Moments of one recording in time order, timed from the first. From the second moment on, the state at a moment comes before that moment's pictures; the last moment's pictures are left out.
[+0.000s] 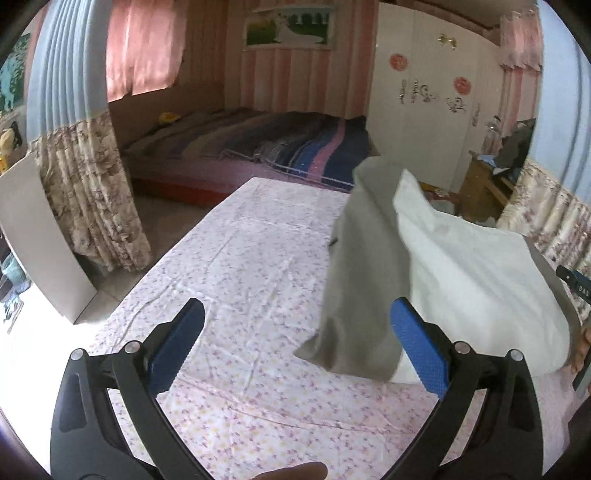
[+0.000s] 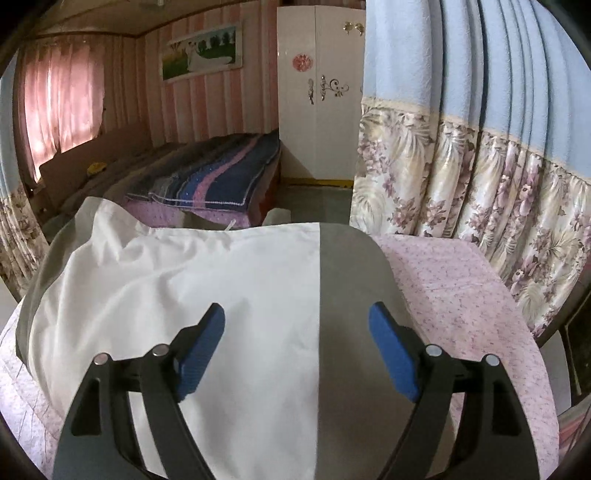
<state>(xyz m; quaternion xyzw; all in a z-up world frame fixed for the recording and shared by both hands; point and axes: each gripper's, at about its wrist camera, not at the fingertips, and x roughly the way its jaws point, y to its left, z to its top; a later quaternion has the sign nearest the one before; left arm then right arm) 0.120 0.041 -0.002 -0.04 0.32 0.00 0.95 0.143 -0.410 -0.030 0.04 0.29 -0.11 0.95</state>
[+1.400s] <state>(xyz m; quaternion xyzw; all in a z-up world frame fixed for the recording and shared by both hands) 0.224 -0.071 -0.049 0.02 0.36 -0.07 0.93 0.100 -0.499 -0.064 0.10 0.33 -0.08 0.93</state>
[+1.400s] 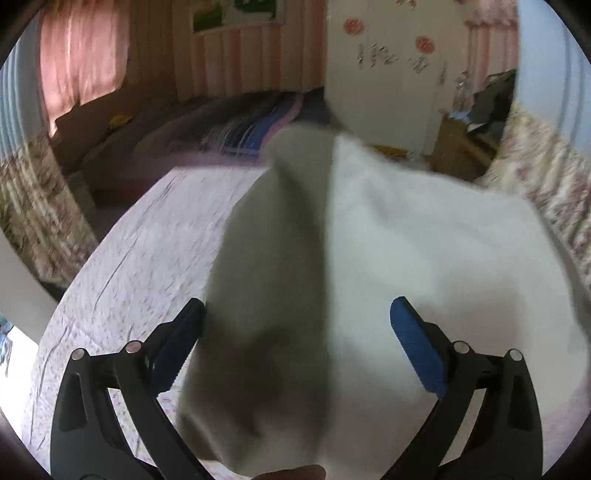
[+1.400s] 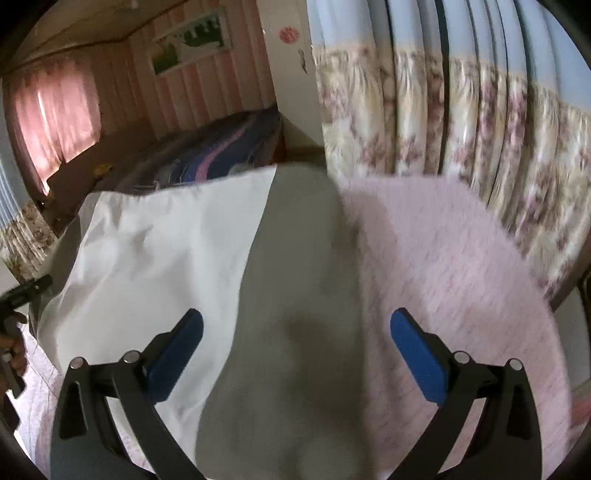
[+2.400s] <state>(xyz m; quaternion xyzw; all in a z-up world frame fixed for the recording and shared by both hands) 0.232 -0.223 -0.085 0.06 0.41 -0.15 0.90 0.173 -0.473 -0.123 0.05 0.45 -0.04 0.89</state>
